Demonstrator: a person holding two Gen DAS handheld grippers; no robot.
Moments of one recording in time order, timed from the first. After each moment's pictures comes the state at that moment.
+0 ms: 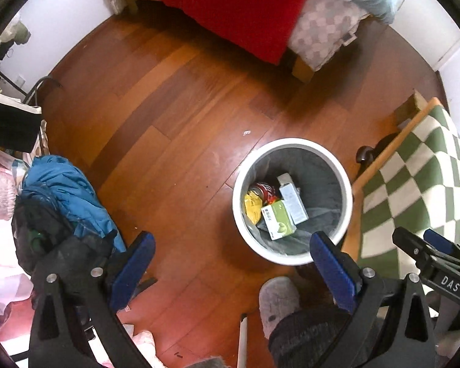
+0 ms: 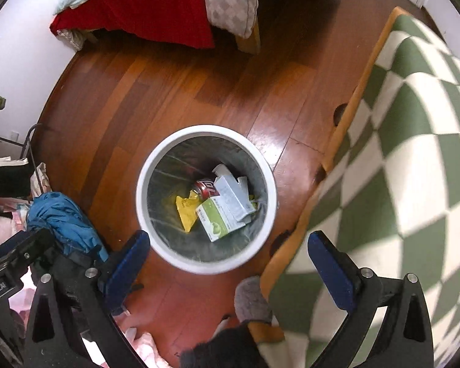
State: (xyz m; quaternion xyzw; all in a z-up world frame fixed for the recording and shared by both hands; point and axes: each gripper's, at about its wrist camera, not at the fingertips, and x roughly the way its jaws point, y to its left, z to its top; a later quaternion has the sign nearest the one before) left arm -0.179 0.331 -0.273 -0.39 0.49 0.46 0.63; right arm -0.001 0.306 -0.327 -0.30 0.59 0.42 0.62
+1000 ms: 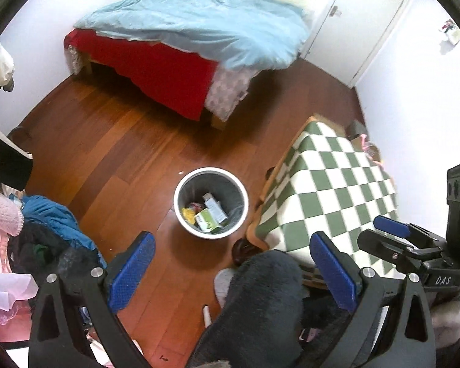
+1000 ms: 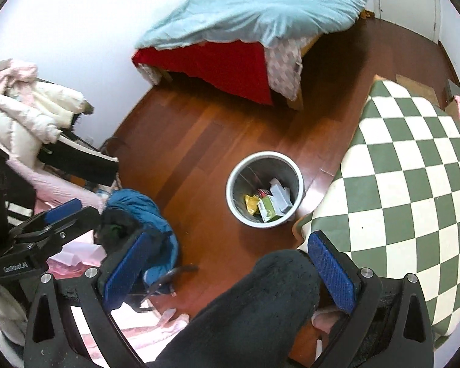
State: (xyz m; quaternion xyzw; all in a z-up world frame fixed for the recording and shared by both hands) left arm -0.212 0.179 -0.060 -0.34 0.38 0.37 0.77; right arm -0.069 0.117 -0.054 -0.20 0.51 0.56 0.61
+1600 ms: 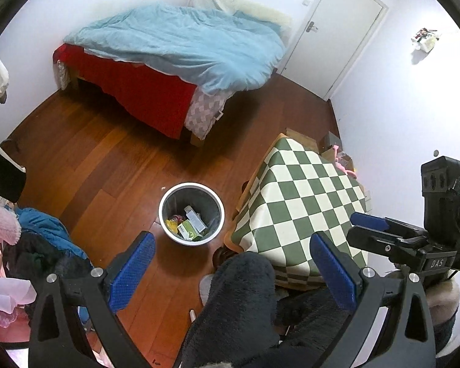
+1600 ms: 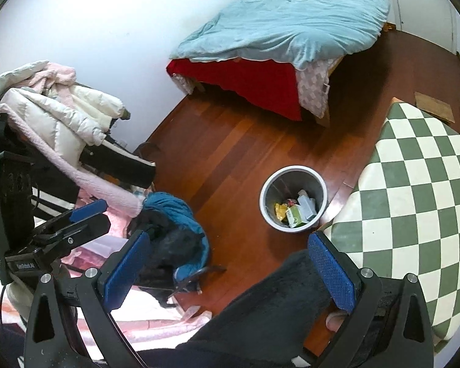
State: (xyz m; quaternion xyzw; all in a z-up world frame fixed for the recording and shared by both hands) left arm -0.234 0.145 0.002 -0.34 0.34 0.34 0.81; right arm -0.087 0.086 0.029 -0.17 0.50 0.62 0.58
